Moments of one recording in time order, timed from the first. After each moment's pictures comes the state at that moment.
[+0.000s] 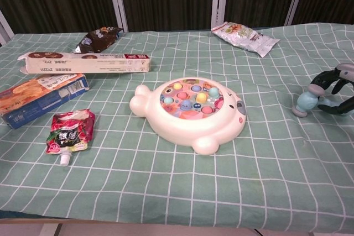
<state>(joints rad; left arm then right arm) -0.10 -1.11 0.02 -1.60 1.62 1.51 0.00 0.49 -1.54 0.12 -1.04 -1.32 0.92 0.20</state>
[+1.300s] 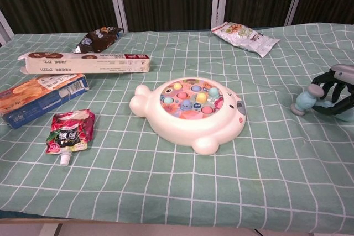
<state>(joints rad) -0.10 -1.11 0.02 -1.60 1.62 1.51 0.00 0.50 -1.55 0.13 -1.05 -1.30 0.91 0.18</state>
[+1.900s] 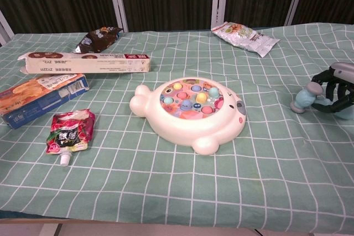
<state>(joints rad) -0.09 -1.11 0.02 -1.60 1.62 1.51 -0.01 0.50 -1.56 0.14 -1.05 -1.29 0.93 0.15</state>
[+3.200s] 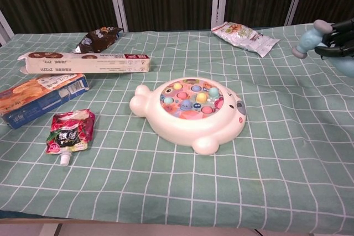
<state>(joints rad) -0.10 -1.11 0.02 -1.60 1.62 1.51 -0.01 0.48 -1.37 0.27 -1.28 -1.26 0.90 0.66</state>
